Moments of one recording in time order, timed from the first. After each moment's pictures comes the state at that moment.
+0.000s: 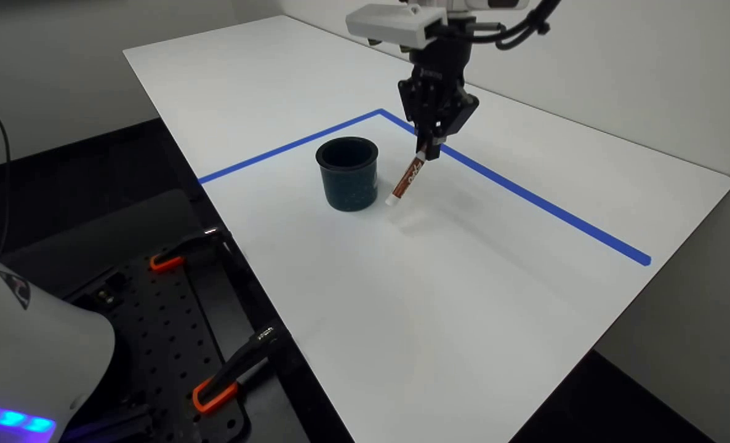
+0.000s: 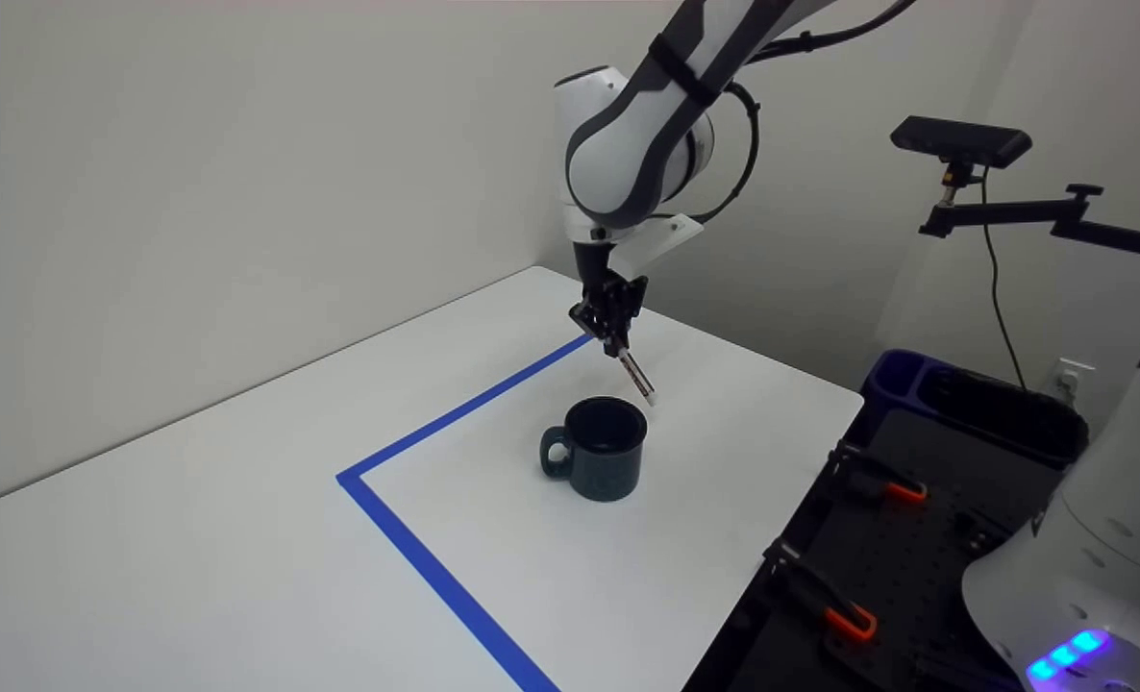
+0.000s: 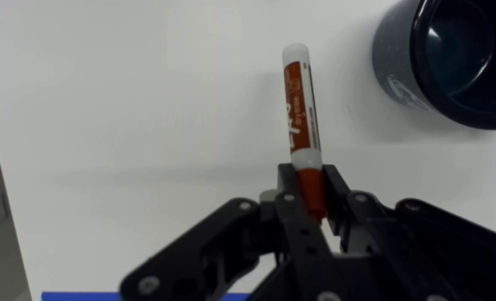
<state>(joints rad) -0.01 0.32 -0.02 -2.21 -0.15 2.41 0.17</state>
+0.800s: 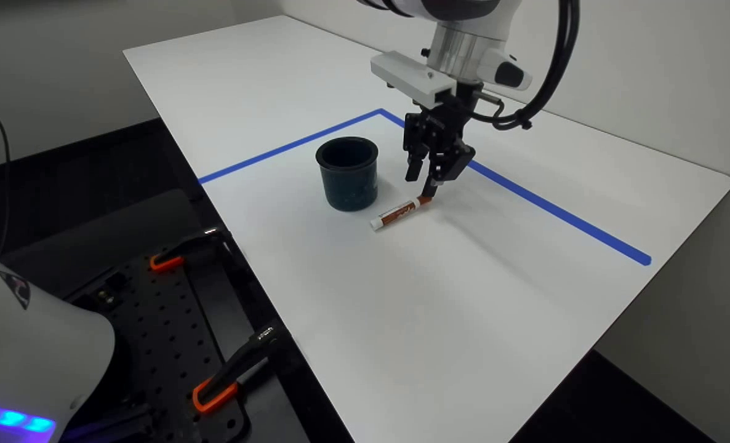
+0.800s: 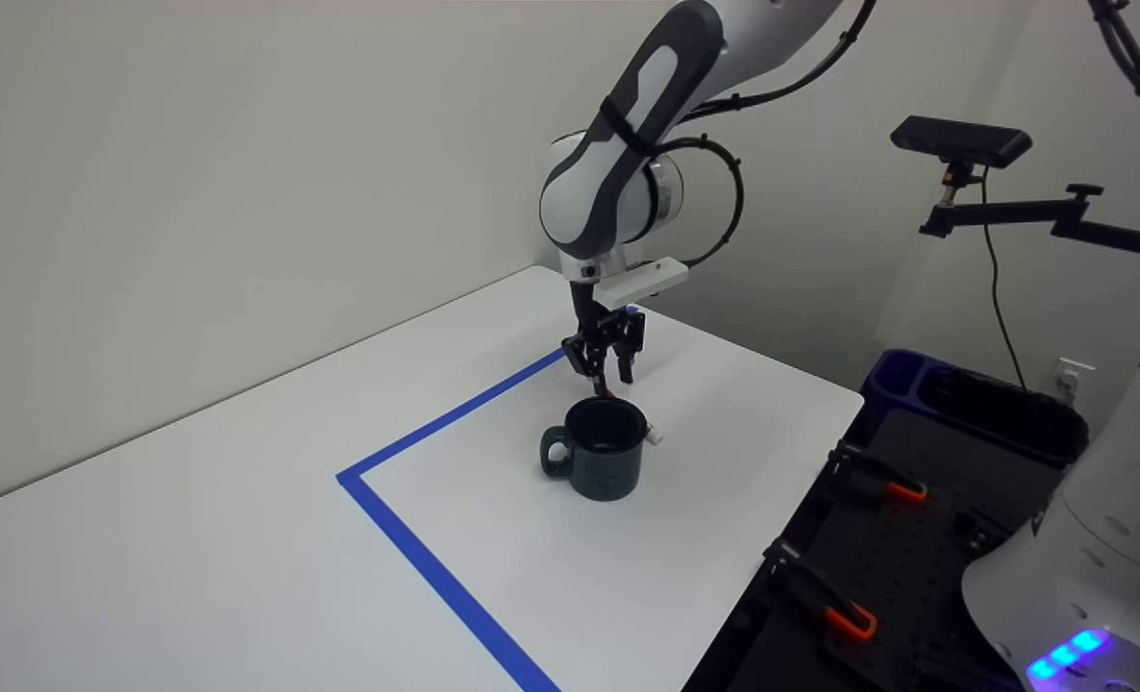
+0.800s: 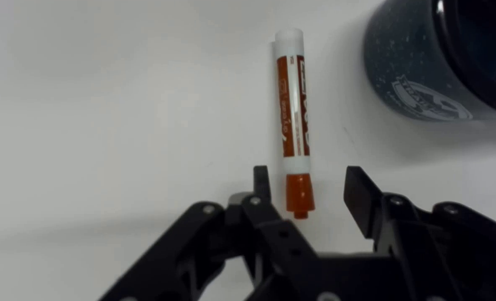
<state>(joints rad) -0.04 0.52 -0.02 -2.06 0.03 2.32 0.10</state>
